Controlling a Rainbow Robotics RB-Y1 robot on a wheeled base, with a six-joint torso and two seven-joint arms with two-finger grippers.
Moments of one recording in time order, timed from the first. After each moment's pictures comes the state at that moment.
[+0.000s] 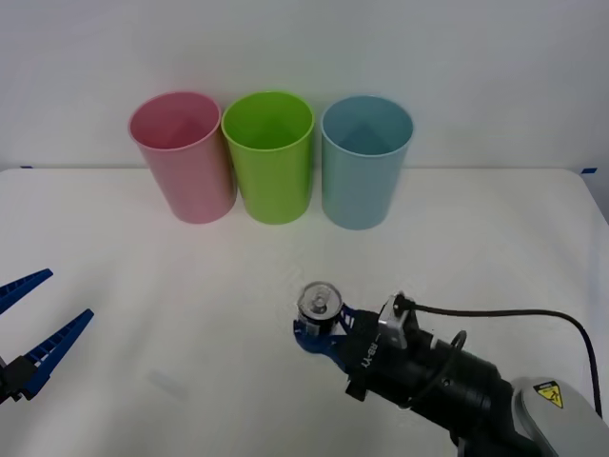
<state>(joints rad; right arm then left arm) 0.19 -0.32 0.30 -1.86 1.26 -0.75 0.07 0.35 0.40 0.52 -1.66 -0.96 -1.22 0.00</state>
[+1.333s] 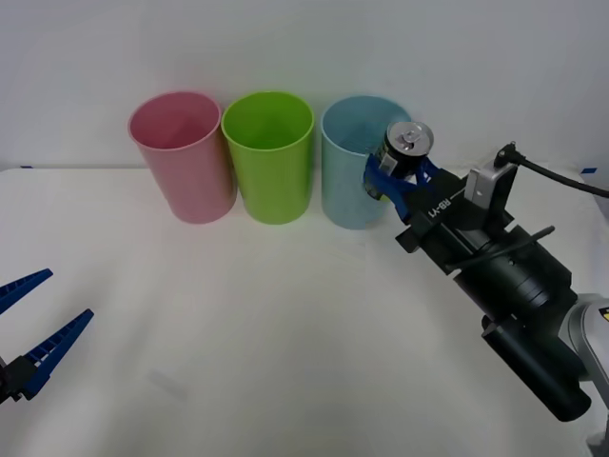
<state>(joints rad) 0.02 -0.32 0.11 -2.02 1.26 -0.42 -0.06 0.35 0.40 0.52 -1.66 -0.96 -1.22 0.00</state>
